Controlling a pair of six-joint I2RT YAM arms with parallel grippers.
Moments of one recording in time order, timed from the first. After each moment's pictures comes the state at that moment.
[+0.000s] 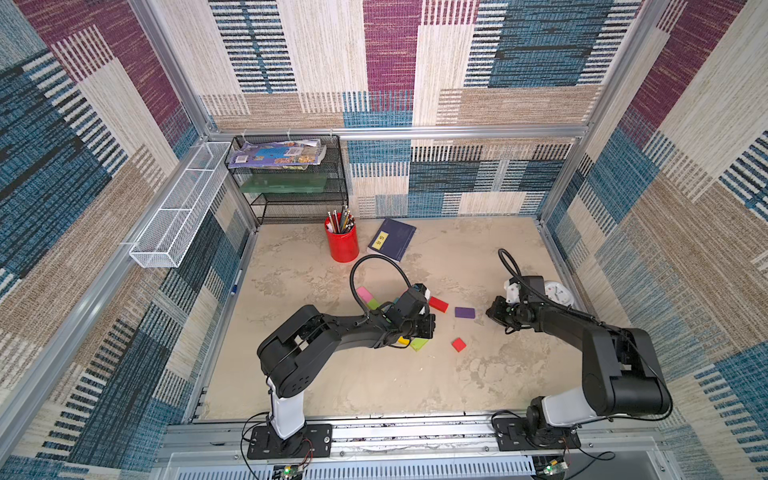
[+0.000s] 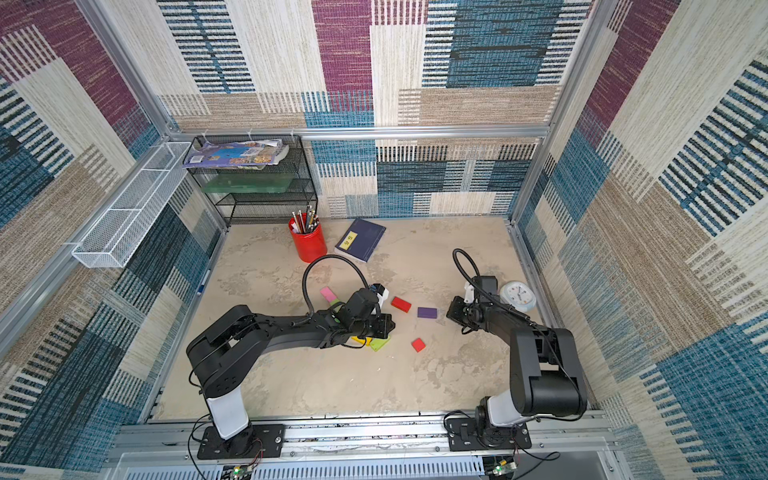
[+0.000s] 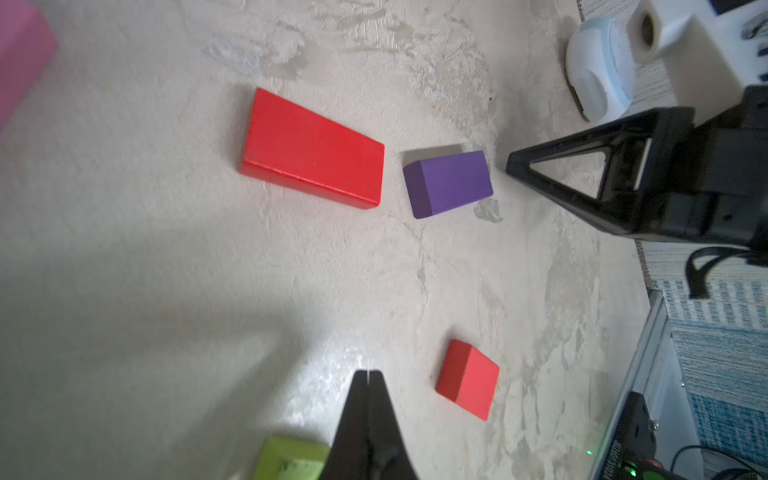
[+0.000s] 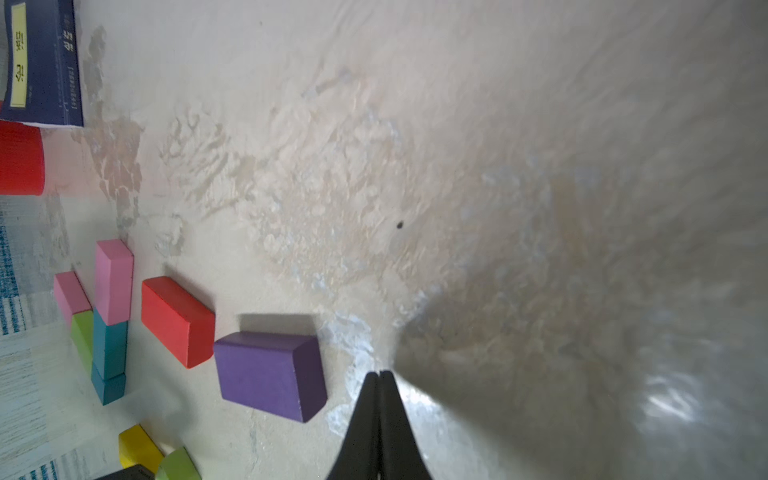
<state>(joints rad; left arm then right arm) -0.87 1.87 1.02 0.10 0.16 -0.68 -0.05 1.52 0.63 -0.16 -0.41 0.45</state>
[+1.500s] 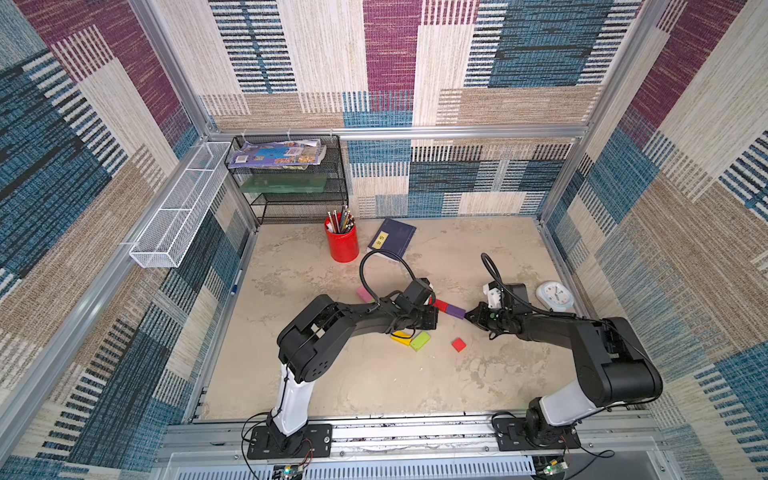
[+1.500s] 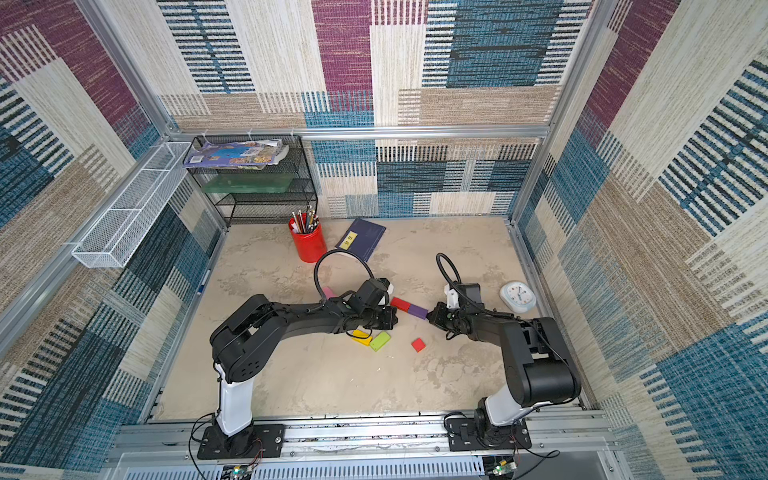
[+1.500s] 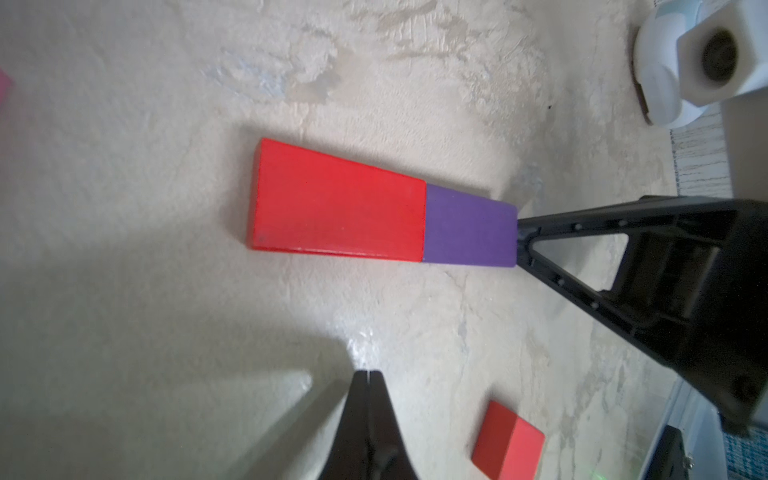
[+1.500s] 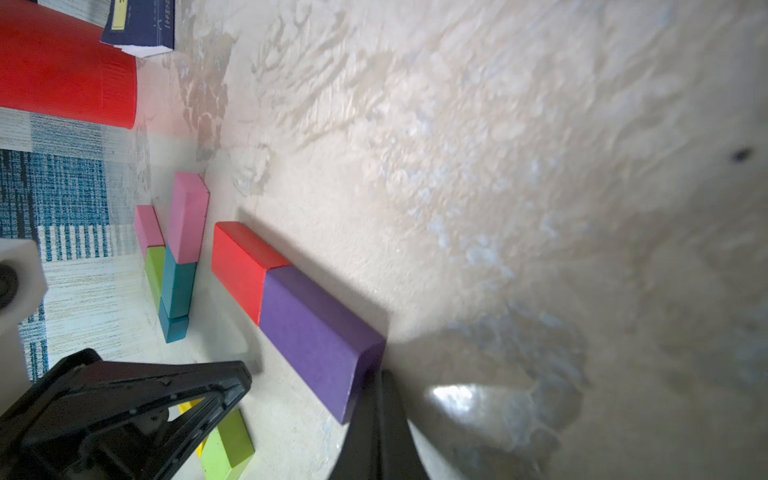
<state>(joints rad) -0.84 2.01 1.19 -0.04 0.19 -0.65 0.10 1.55 0.54 0.07 -0.50 0.53</state>
